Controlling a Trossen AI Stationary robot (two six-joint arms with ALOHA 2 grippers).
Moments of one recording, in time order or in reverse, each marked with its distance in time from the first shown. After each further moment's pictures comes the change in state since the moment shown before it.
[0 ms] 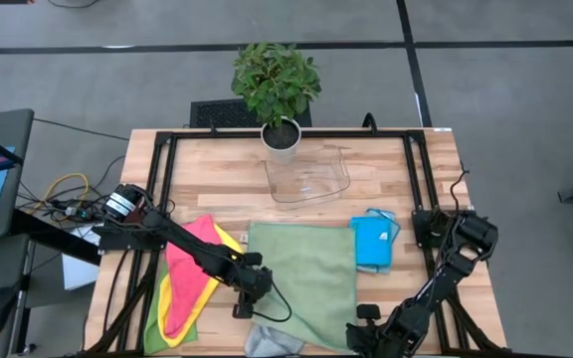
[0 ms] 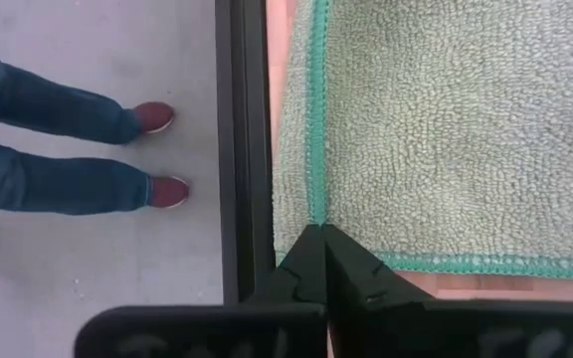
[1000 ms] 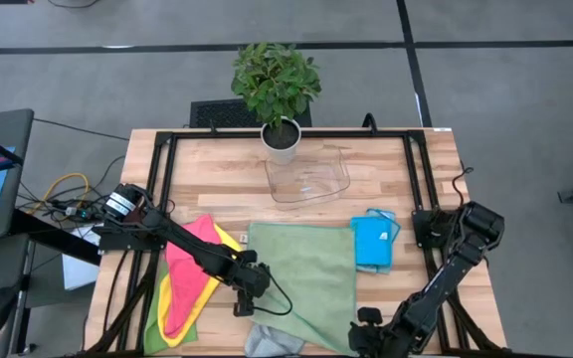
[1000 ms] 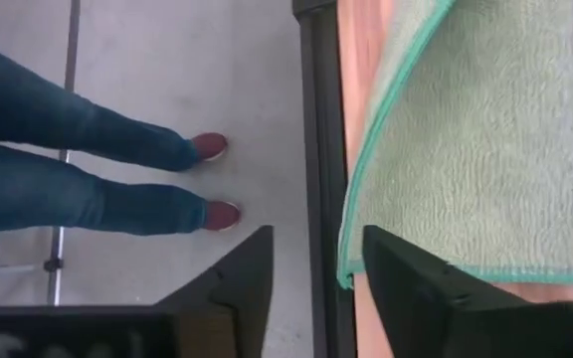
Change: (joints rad) left arm 0.005 -0.002 0.001 -0.064 -0.011 -0.110; right arm 0.006 -0.093 -0.002 0.057 0.005 0.024
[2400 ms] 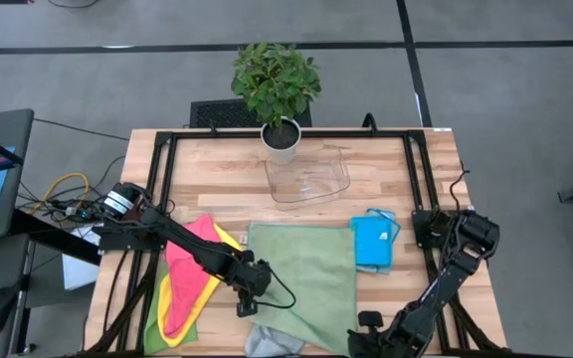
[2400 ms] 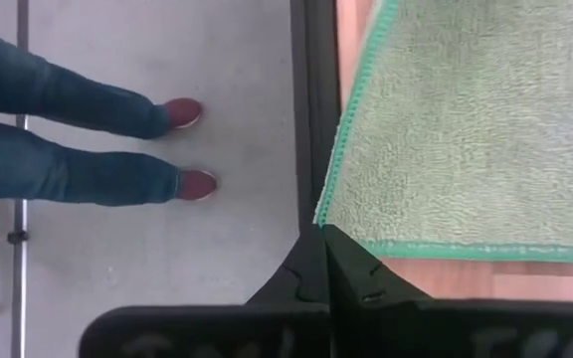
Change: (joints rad) left arm 0.005 -0.021 0.030 -0.043 0.037 -0.133; right arm 0.001 0.076 0.091 -0.123 -0.041 -0.008
